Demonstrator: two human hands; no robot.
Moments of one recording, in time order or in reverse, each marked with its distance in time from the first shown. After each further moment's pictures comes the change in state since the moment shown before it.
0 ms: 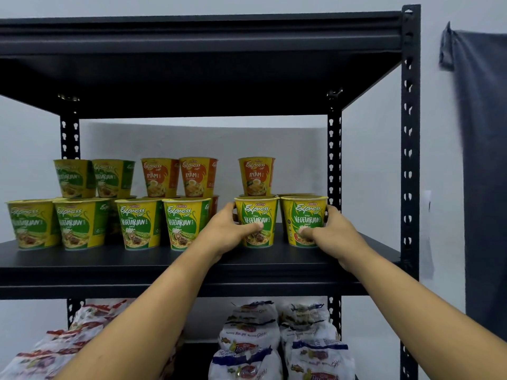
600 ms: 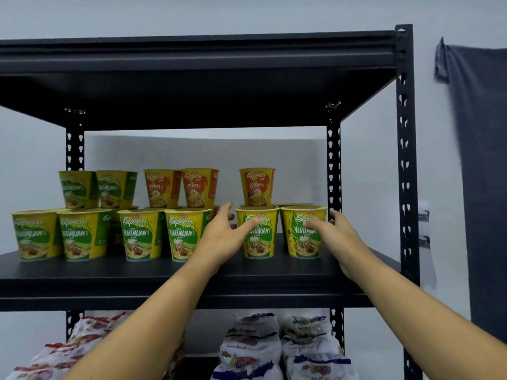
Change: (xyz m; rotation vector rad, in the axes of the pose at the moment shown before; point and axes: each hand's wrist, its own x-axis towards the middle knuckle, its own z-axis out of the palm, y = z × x) left_hand -0.014 0.012 -0.003 0.084 0.189 0.092; right_hand 0.001 -0.010 -0.006 0.227 0.042 0.079
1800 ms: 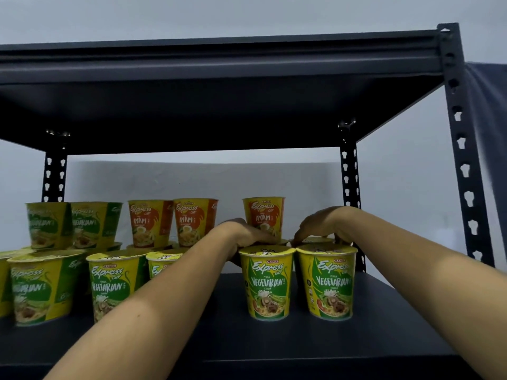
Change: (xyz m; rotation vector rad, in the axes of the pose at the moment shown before) left_hand 0.142 0.030 0.014 0.291 -0.329 -0.344; right_hand 0.151 -0.082 0.046 -1.029 -0.471 0.190
